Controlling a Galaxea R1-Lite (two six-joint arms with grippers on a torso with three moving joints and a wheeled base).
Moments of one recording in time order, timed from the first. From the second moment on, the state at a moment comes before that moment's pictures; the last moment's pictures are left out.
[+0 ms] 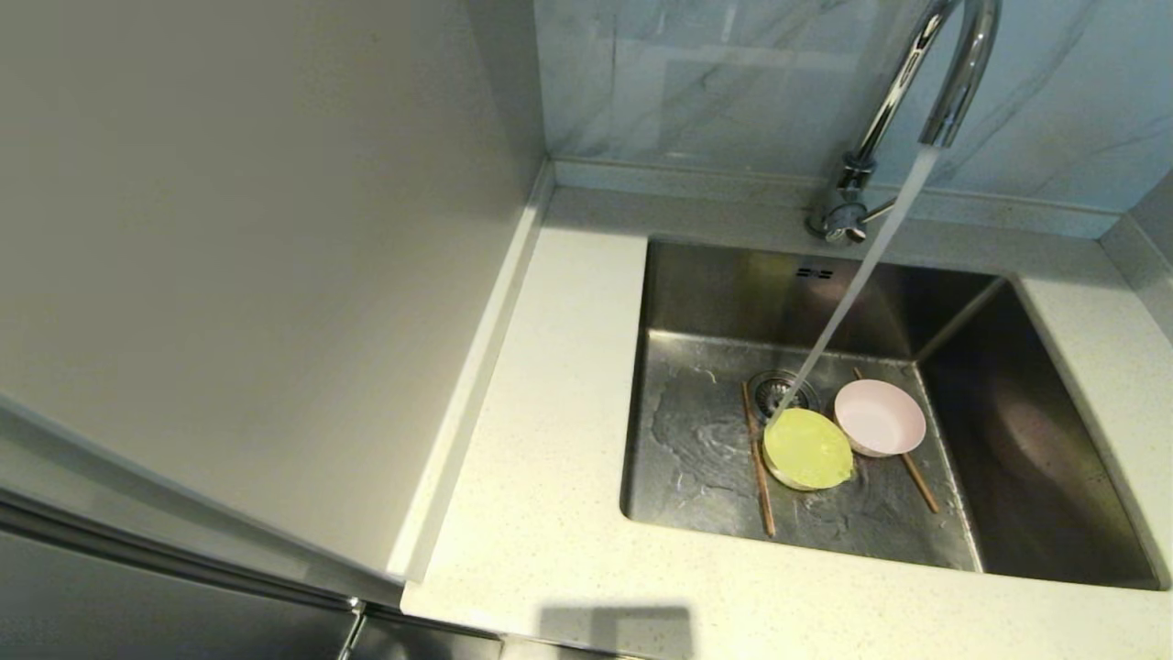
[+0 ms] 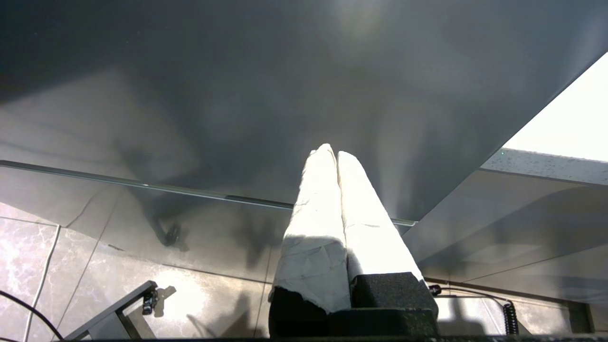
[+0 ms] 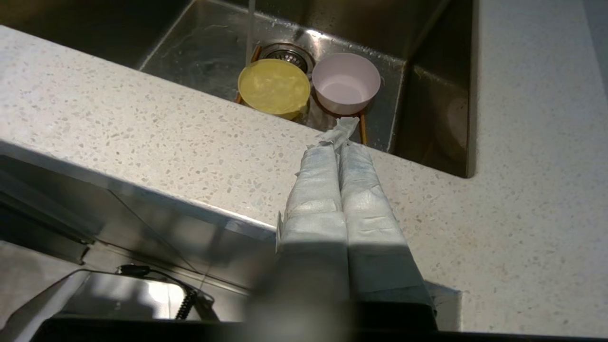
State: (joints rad) left arm 0.00 0.00 0.00 0.00 0.02 -0.03; right arm 0.00 0.00 0.00 -0.04 0.03 -0.14
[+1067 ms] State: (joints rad) left arm 0.00 0.00 0.00 0.00 0.02 -0.03; right arm 0.00 0.00 0.00 0.00 0.02 -0.02
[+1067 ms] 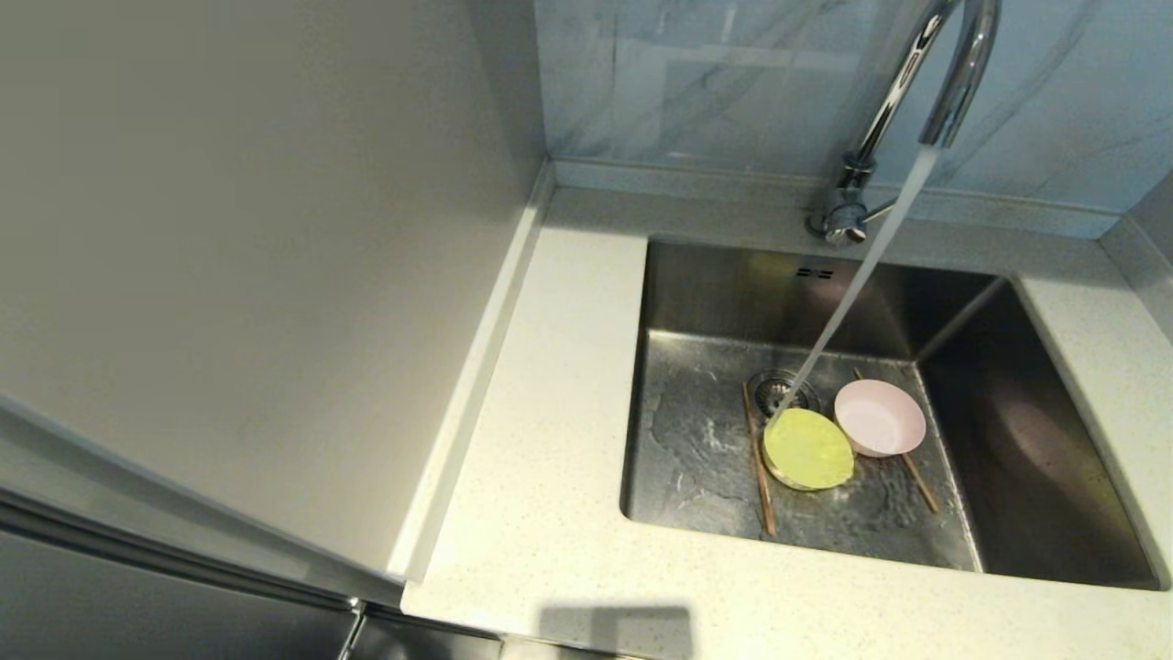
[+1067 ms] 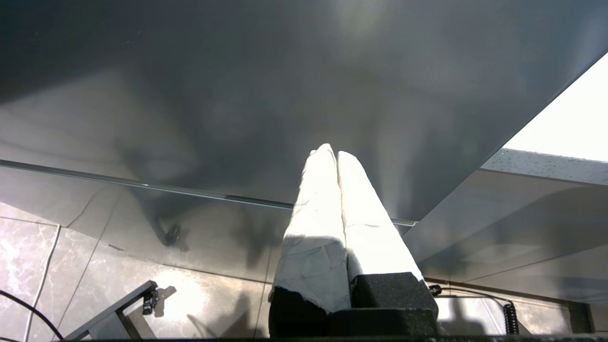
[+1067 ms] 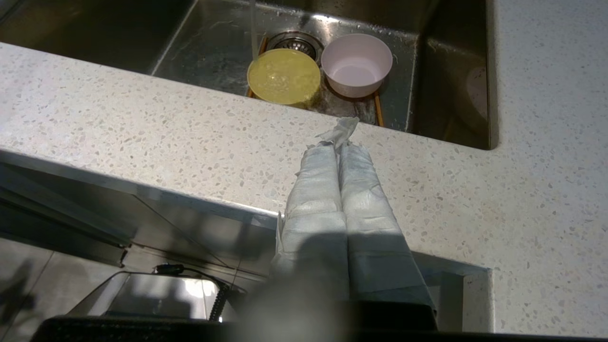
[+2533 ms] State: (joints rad) left arm 0.00 0.00 0.00 0.00 0.02 -0.03; right arm 0.00 0.00 0.00 0.00 0.02 -0.02
